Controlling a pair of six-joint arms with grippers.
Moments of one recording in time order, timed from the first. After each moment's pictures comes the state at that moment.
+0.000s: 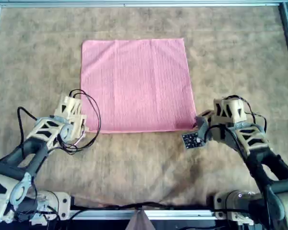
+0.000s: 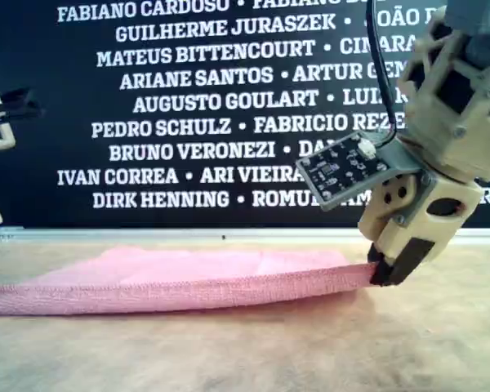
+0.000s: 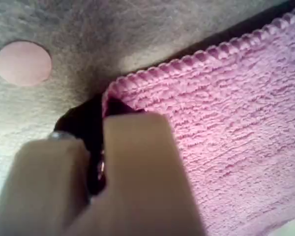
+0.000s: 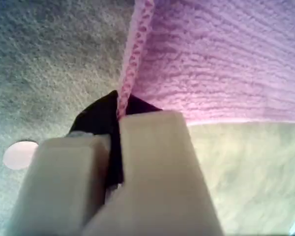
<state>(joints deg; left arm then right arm) -17.2 96.4 122.0 36.4 2.0 -1.8 13.5 102.0 126.6 34.4 -13.5 -8.5</state>
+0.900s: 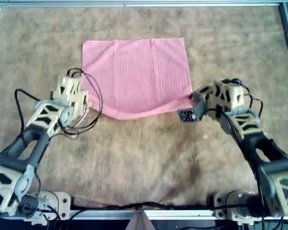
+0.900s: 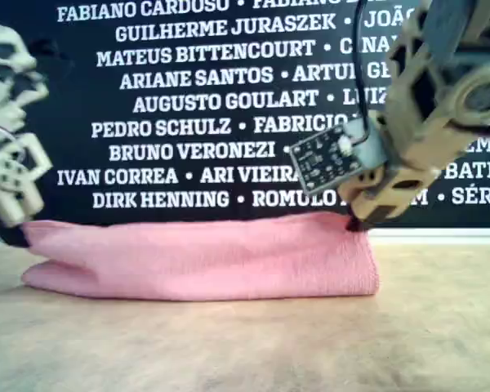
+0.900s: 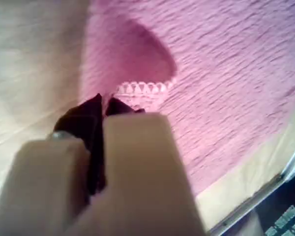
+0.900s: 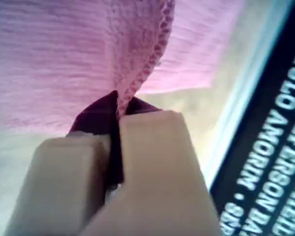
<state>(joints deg) -16.7 88.4 100.7 36.2 1.4 -1.8 13.4 85.3 110.3 11.8 -12.7 -9.0</state>
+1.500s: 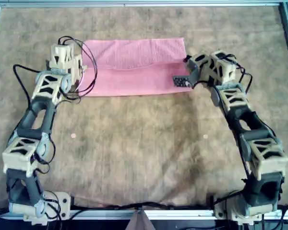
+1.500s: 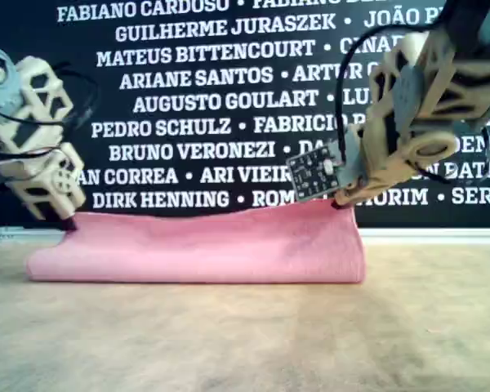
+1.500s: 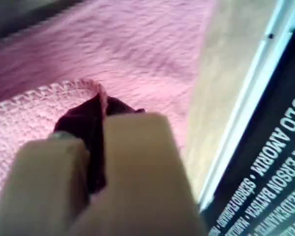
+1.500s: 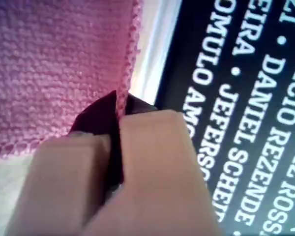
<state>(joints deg) -9.0 54.1 53.6 36.2 1.8 -1.8 12.2 53.3 71.6 1.2 -12.7 -9.0</state>
